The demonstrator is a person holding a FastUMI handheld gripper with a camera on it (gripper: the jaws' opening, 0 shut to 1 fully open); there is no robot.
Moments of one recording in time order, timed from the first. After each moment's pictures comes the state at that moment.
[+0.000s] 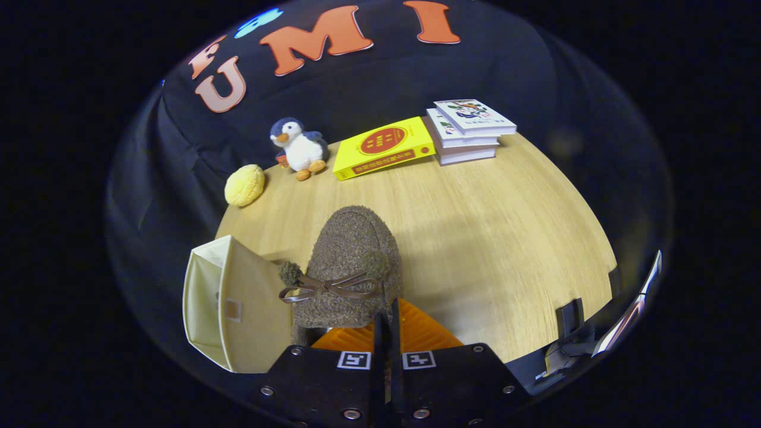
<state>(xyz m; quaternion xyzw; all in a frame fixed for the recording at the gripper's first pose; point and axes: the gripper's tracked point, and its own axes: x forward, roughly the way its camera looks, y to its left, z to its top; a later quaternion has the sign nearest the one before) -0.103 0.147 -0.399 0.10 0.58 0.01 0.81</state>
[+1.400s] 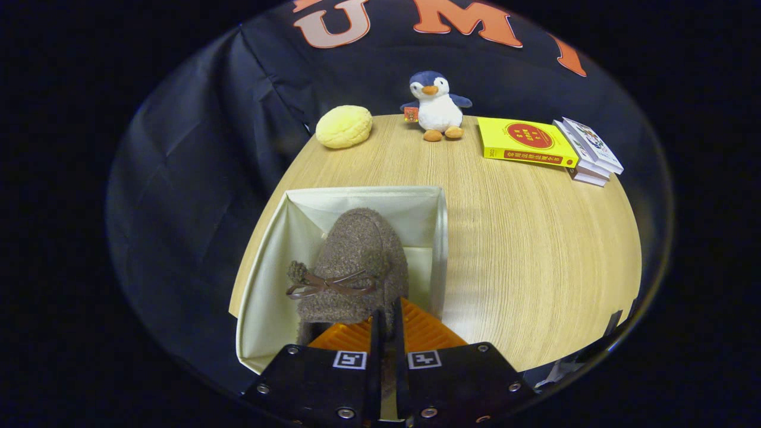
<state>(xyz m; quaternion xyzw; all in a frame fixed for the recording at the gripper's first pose) -0.132 0.396 -0.412 0.01 0.62 0.14 0.77</state>
